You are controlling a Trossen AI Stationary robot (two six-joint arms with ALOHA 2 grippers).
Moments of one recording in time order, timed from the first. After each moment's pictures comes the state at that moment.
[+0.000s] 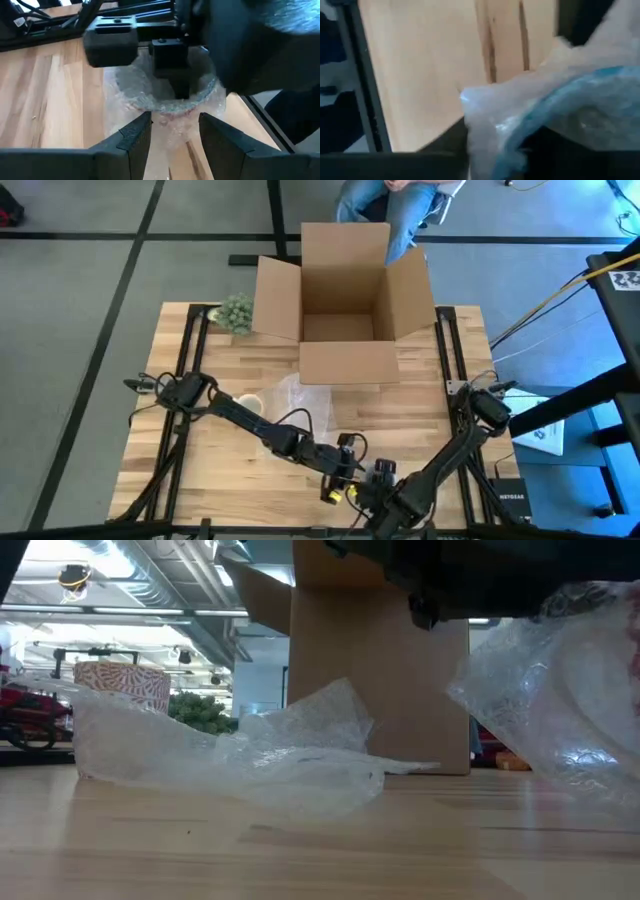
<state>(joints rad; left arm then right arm) -0.41 2.15 1.52 0.14 -0.13 0.01 0.83 2.06 1.56 -0.95 0.20 0.97</state>
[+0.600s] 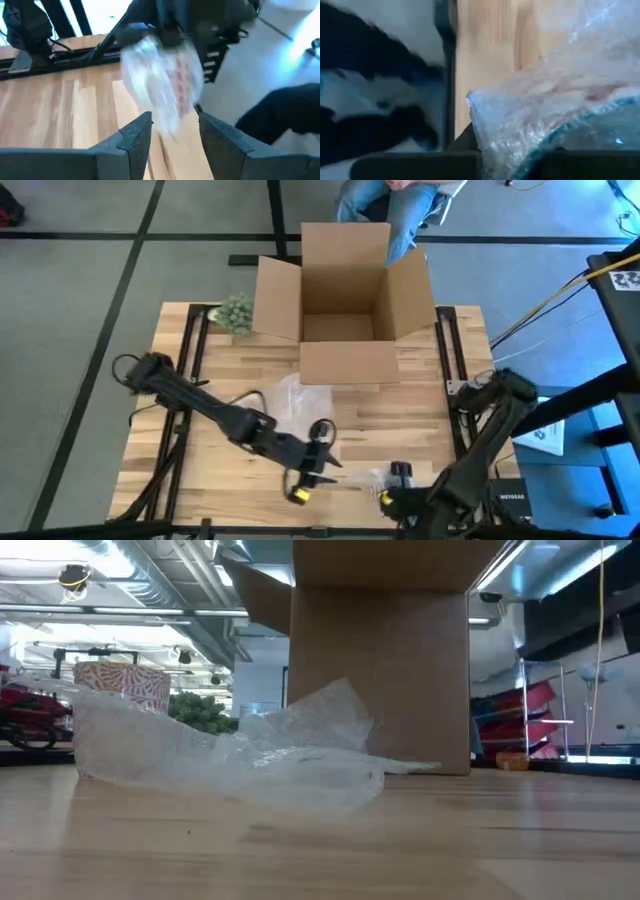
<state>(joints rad) -0.49 1.74 1.52 -0.25 -0.20 -0.08 0.93 1.74 1.56 -0.90 0.41 0.86</state>
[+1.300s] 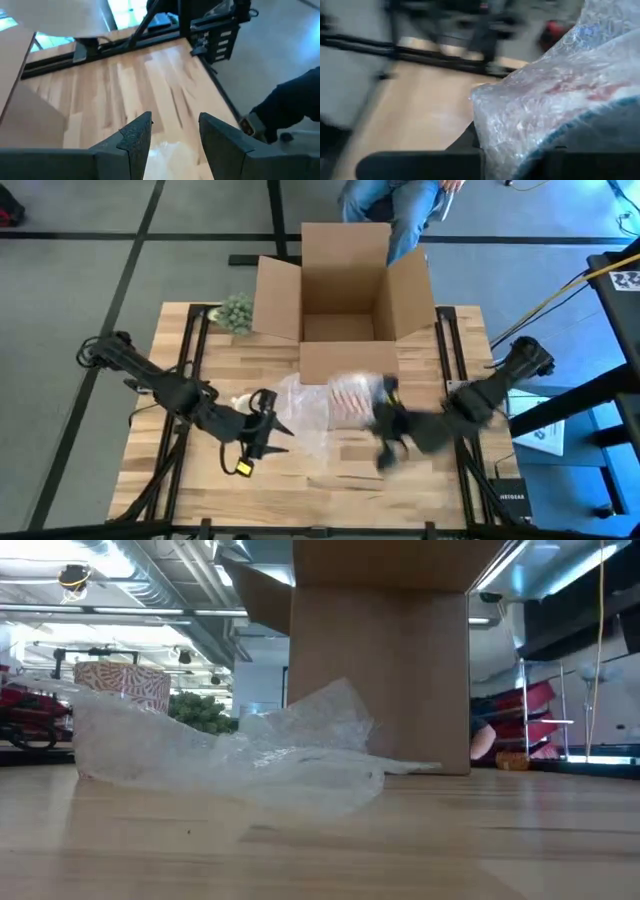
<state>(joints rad) -0.52 1.34 1.34 -0.54 -0.33 -0.04 0.52 1.44 1.56 -0.61 0.72 0.02</state>
